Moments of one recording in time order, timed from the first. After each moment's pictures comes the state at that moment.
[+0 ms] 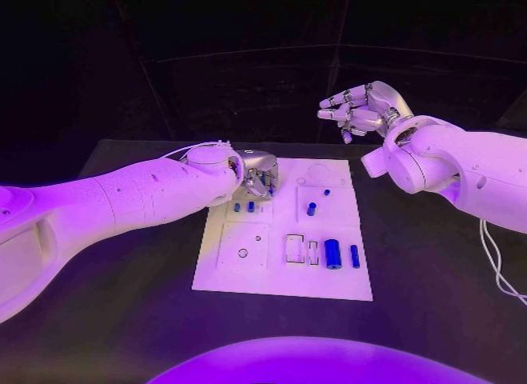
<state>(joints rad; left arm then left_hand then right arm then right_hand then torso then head) 1.23 -0.46 -0.13 1.06 -1.44 -0.06 0.02 1.37 -0.08 0.45 -0.09 0.08 1.06 0.14 0.21 0.07 1.11 0.07 0.30 0.07 1.47 -0.01 1.36 1.13 0.12 1.43 0.09 1.09 1.07 1.30 -0.71 -0.03 1.36 -0.57 -0.45 0.17 1.42 0.11 -0.21 -0.02 0.21 0.95 0.16 0.14 0.07 1.04 0.07 1.00 0.75 1.44 -0.01 1.24 1.09 0.16 1.13 0.10 1.09 0.72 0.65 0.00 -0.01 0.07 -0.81</state>
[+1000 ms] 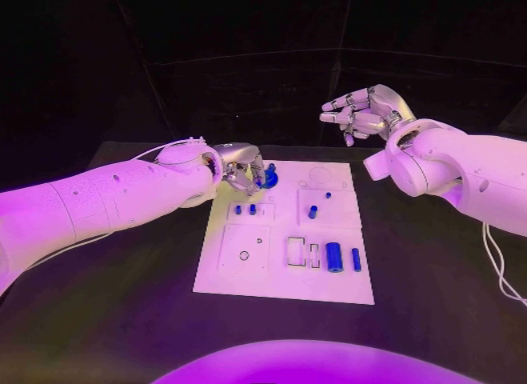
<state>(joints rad) 1.22 -0.62 -0.07 1.20 -1.41 -0.13 0.04 1.35 -0.08 0.50 -0.11 0.07 1.09 0.14 0.19 0.07 1.14 0.07 0.28 0.07 1.47 -0.01 1.37 1.12 0.12 1.43 0.09 1.11 1.10 1.30 -0.71 -0.03 1.36 -0.57 -0.45 0.17 1.42 0.11 -0.21 -0.02 0.21 0.95 0.16 0.14 0.07 1.04 0.07 1.00 0.75 1.44 -0.01 1.24 1.09 0.16 1.13 0.10 1.09 0.72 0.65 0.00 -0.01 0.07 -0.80</state>
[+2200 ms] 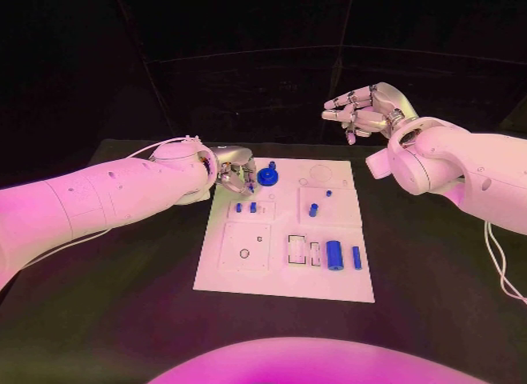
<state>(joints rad) 1.22 -0.63 -0.07 1.17 -1.38 -0.03 0.01 1.35 -0.09 0.50 -0.11 0.07 1.09 0.14 0.19 0.07 1.15 0.07 0.27 0.07 1.47 -0.01 1.37 1.12 0.12 1.43 0.09 1.11 1.10 1.30 -0.71 -0.03 1.35 -0.57 -0.45 0.17 1.42 0.11 -0.21 -0.02 0.21 0.95 0.16 0.14 0.07 1.04 0.07 1.00 0.75 1.44 -0.01 1.24 1.09 0.16 1.13 0.10 1.09 0.72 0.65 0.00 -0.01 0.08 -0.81</state>
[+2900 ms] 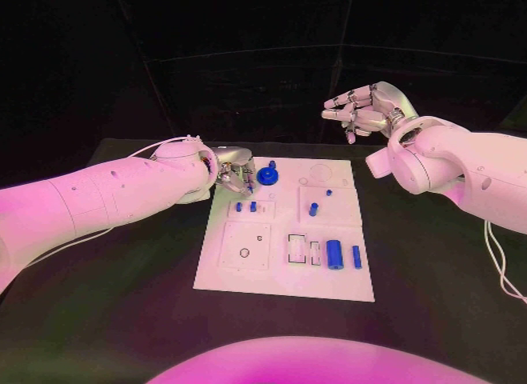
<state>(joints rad) 1.22 -0.61 -0.07 1.16 -1.38 -0.02 0.00 1.35 -0.09 0.50 -0.11 0.07 1.09 0.14 0.18 0.07 1.15 0.07 0.27 0.07 1.47 -0.01 1.37 1.12 0.12 1.43 0.09 1.11 1.10 1.30 -0.71 -0.03 1.35 -0.57 -0.45 0.17 1.42 0.11 -0.21 -0.02 0.21 0.95 0.16 0.14 0.07 1.04 0.07 1.00 0.75 1.44 -0.01 1.24 1.09 0.16 1.13 0.10 1.09 0.72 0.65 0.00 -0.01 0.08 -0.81</state>
